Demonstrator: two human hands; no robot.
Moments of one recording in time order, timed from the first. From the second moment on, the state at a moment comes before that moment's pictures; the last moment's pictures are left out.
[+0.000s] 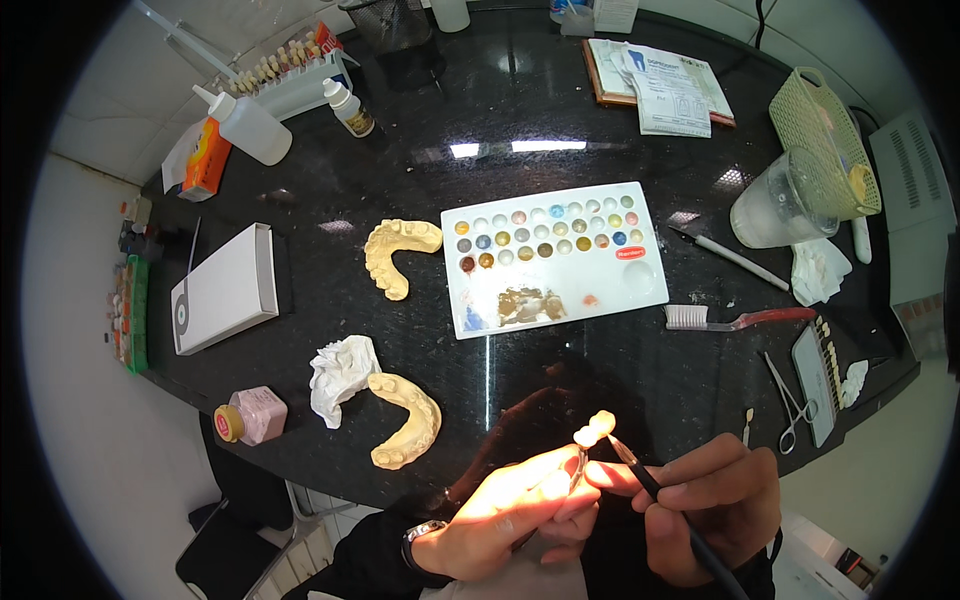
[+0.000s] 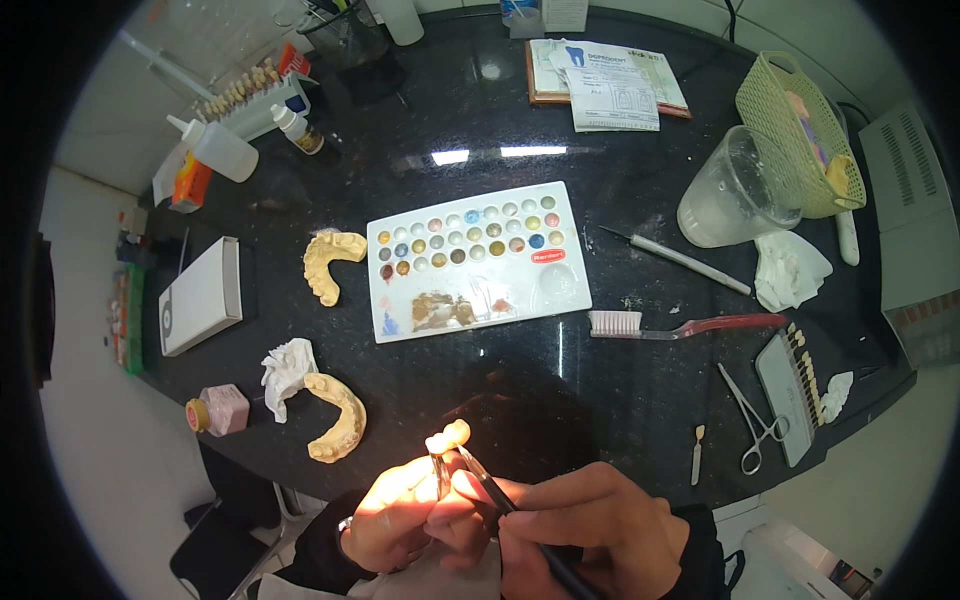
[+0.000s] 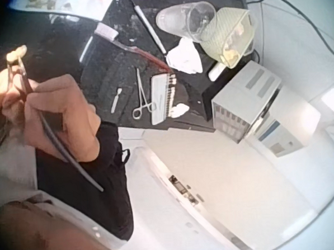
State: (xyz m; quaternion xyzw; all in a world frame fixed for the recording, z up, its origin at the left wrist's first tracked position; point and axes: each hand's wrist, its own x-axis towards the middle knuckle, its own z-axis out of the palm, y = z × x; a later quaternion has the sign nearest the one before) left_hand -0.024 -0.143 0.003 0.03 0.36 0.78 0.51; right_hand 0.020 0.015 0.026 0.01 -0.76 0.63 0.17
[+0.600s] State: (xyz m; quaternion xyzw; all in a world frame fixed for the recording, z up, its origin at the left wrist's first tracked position) left_hand -0.029 -0.110 0.019 0.01 0.30 0.81 0.50; right_hand 0.022 0.027 0.035 -0.05 -0.72 0.66 0.22
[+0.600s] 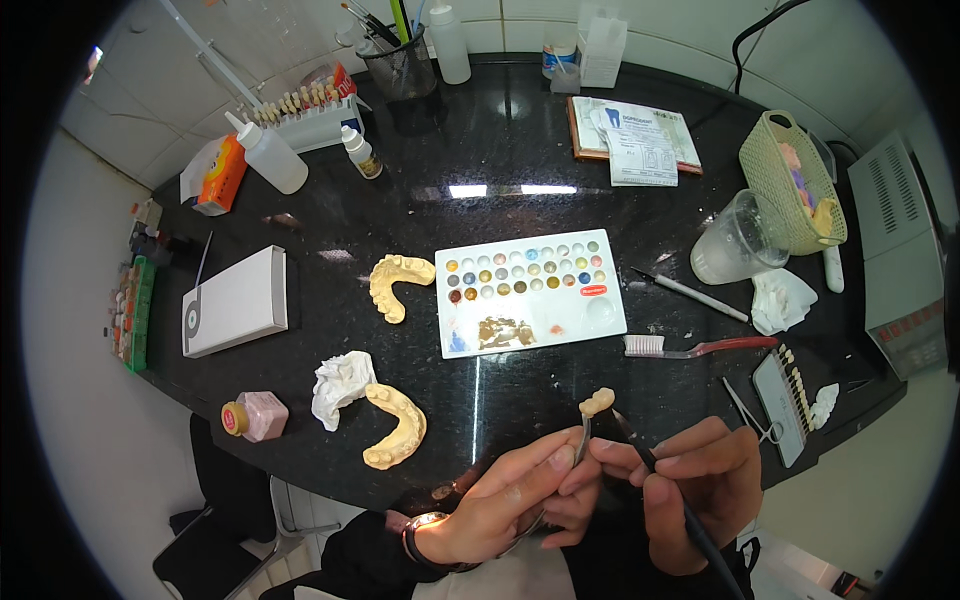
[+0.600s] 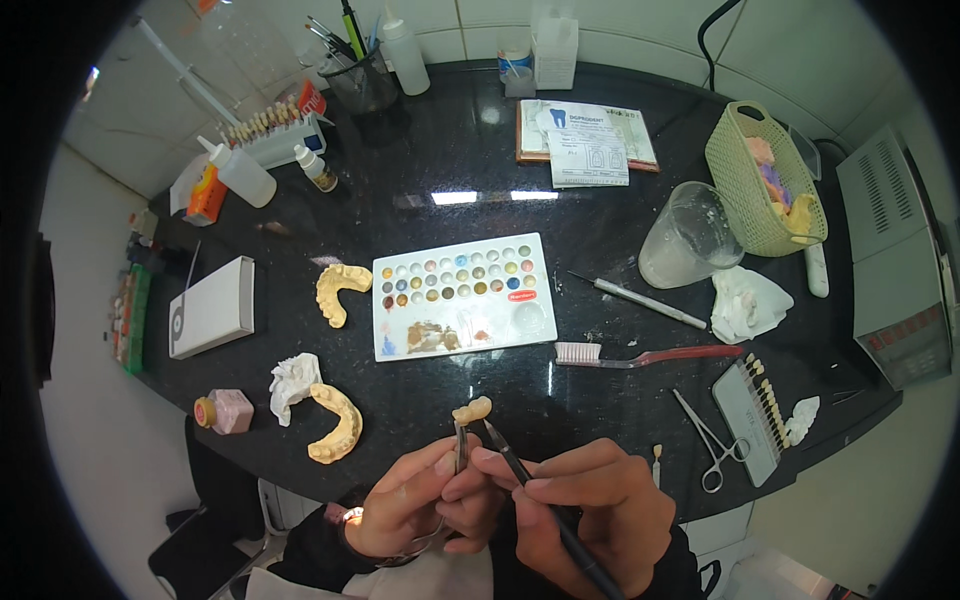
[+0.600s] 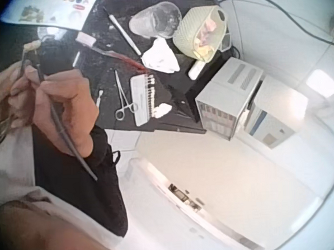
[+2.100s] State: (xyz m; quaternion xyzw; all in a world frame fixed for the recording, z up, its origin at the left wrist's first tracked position) left_hand -0.028 -0.099 0.008 0.06 0.31 0.79 0.53; right_hand 0.024 0.046 0.038 -0.01 -0.69 0.69 0.22
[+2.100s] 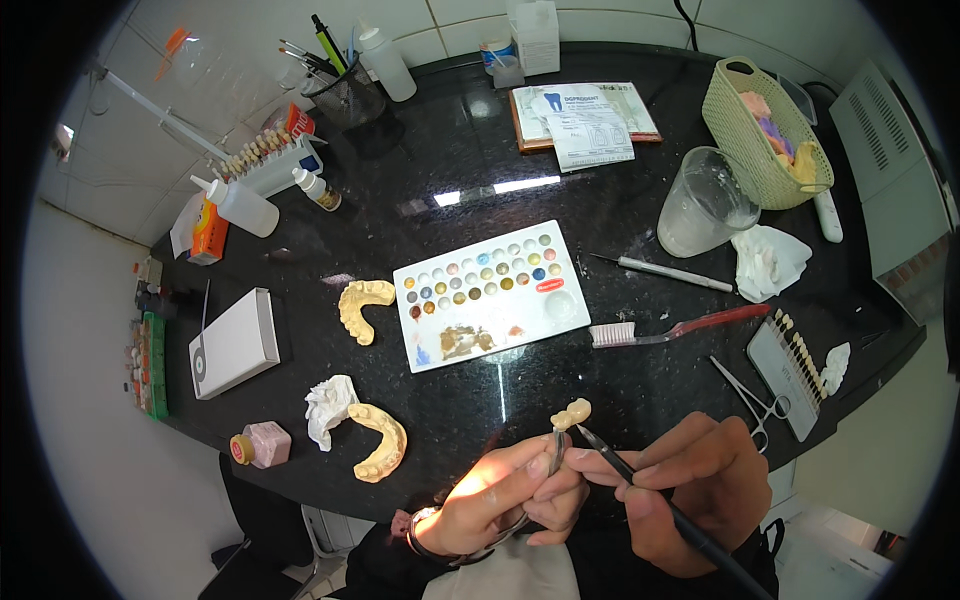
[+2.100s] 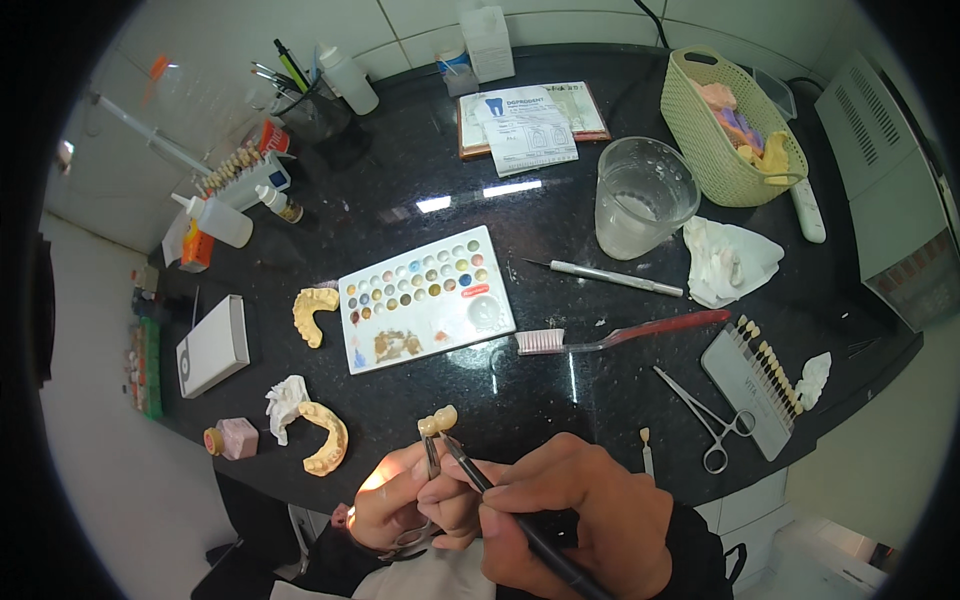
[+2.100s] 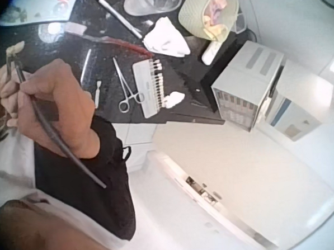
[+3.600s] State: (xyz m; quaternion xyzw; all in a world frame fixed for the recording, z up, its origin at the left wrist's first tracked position) left_hand -0.030 -0.095 0.015 0.02 0.35 0.78 0.53; right_hand 0.027 0.055 0.040 -0.01 -0.69 0.70 0.18
